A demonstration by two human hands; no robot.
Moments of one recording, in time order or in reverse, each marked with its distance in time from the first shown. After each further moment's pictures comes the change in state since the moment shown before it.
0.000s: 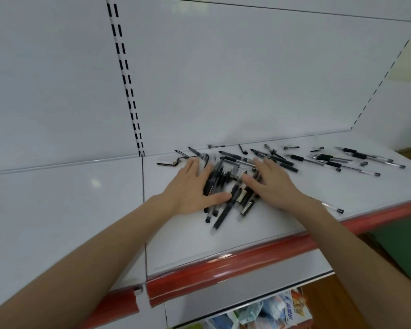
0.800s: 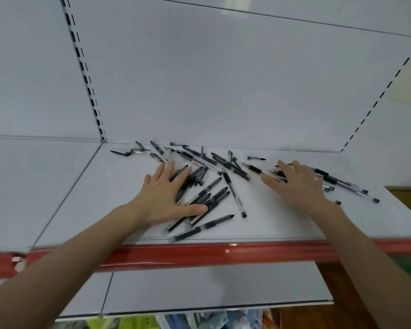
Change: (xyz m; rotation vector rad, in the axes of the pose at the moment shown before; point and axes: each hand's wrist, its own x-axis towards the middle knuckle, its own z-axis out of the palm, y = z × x) left_hand 0.012 0.106 0.030 -0.044 0.062 -0.259; right_hand 0.039 0.171 -0.070 -0.213 0.041 0.040
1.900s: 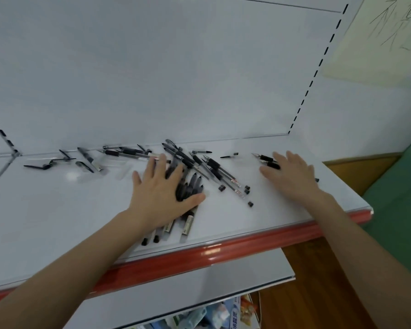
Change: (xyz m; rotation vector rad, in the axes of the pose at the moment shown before) left_hand 0.059 0.100 0.033 0.185 0.104 0.019; right_hand 0.012 0.106 -0.014 0.054 0.033 0.106
